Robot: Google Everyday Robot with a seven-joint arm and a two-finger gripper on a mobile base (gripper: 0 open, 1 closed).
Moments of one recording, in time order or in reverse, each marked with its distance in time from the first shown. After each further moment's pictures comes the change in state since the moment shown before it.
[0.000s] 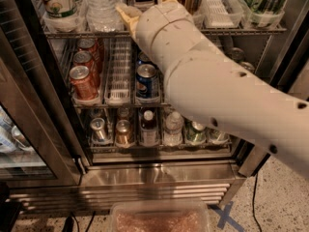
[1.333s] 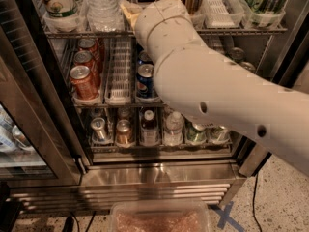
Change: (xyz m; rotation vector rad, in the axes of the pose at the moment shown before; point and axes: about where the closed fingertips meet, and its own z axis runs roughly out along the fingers) arm 0.007 -0.021 0.009 0.120 0.032 -0.053
